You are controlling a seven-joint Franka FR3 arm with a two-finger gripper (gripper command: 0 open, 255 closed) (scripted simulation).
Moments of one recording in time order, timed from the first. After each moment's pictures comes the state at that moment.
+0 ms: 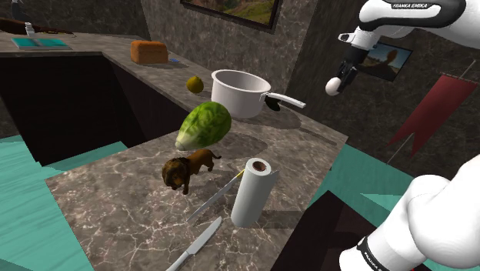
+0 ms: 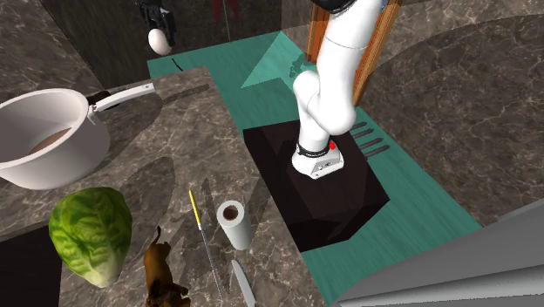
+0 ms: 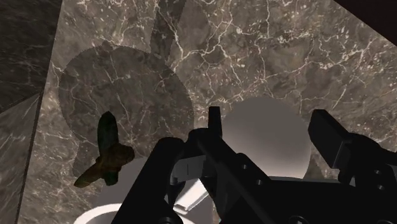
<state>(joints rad) 0.20 -0.15 -0.72 -1.77 -0.08 1.68 -1.20</state>
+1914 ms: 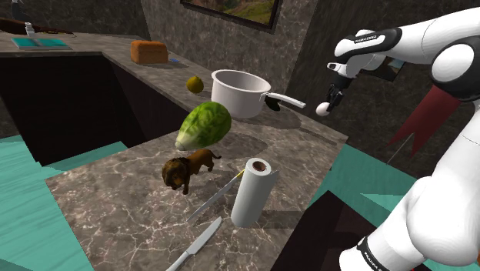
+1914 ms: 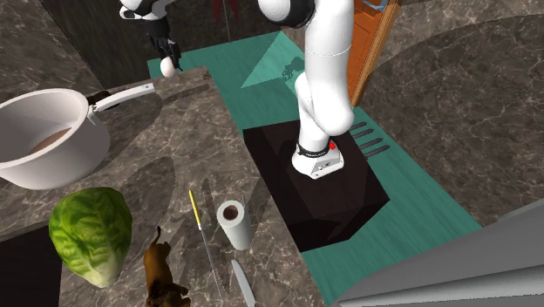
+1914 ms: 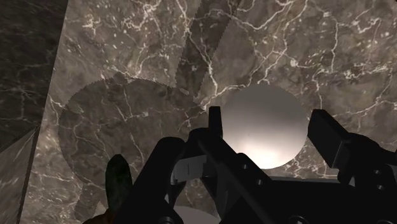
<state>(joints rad) 0.13 0.13 -0.82 -1.83 0.13 1.94 -1.44</state>
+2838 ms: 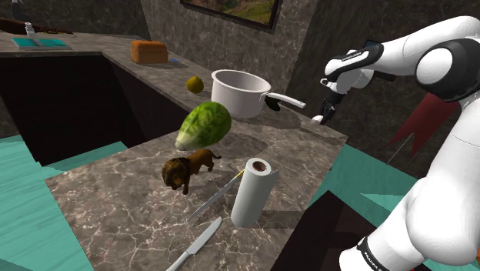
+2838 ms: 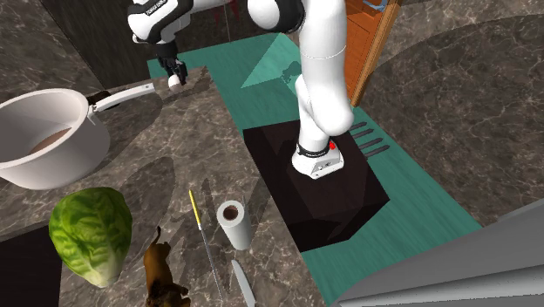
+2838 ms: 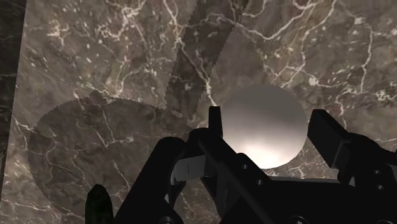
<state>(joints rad) 0.11 0.20 -0.80 -1.96 0.20 2.12 -1.49</state>
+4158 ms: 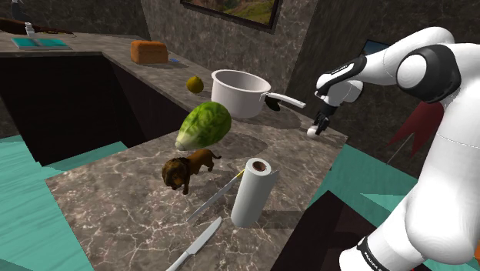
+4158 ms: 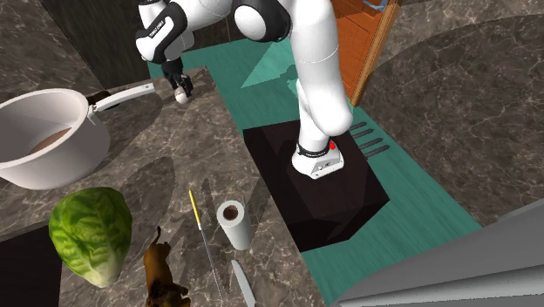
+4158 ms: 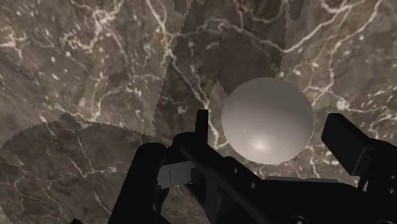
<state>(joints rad) 0.07 0.30 -0.77 -2.02 0.30 2.25 -1.56</state>
